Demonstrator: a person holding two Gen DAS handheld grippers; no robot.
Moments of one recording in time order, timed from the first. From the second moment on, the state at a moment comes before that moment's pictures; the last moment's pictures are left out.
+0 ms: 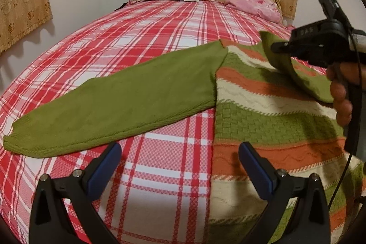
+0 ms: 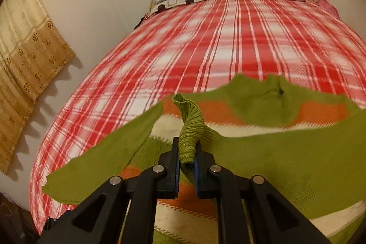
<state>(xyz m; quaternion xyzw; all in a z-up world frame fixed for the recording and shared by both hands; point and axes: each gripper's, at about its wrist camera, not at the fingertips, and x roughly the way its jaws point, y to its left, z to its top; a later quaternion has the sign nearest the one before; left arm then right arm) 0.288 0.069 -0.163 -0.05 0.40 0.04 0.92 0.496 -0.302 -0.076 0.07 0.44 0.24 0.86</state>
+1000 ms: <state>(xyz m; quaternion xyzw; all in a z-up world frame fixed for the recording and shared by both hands) 0.280 0.110 -0.155 -0.06 0.39 0.09 0.92 0.465 -0.310 -0.116 0.05 0.50 0.29 0.81</state>
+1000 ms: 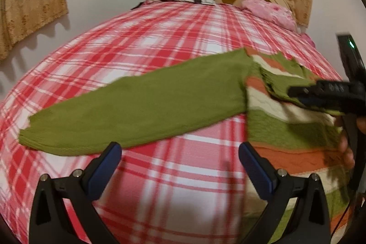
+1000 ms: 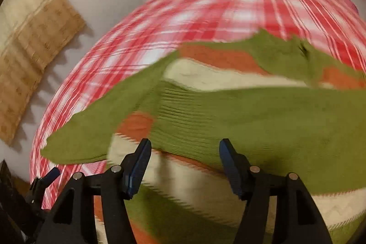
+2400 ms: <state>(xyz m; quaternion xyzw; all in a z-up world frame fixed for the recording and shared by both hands) 0.226 0.309 -0.180 -0.27 0.37 0.22 0.86 0.385 -0.244 -0.128 -0.13 0.42 0.33 0.83</state>
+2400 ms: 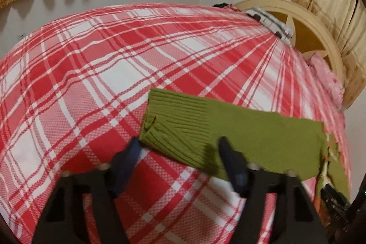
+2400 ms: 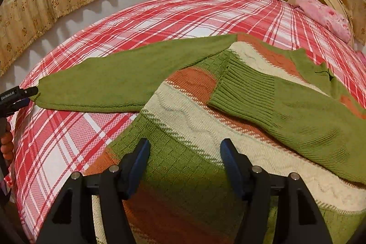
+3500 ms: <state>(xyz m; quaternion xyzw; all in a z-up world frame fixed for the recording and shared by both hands) 0.275 0.256 -0.081 -0.23 0.27 0.09 0.93 0.384 -0.320 -0.065 -0.03 0.42 0.32 0.85</state>
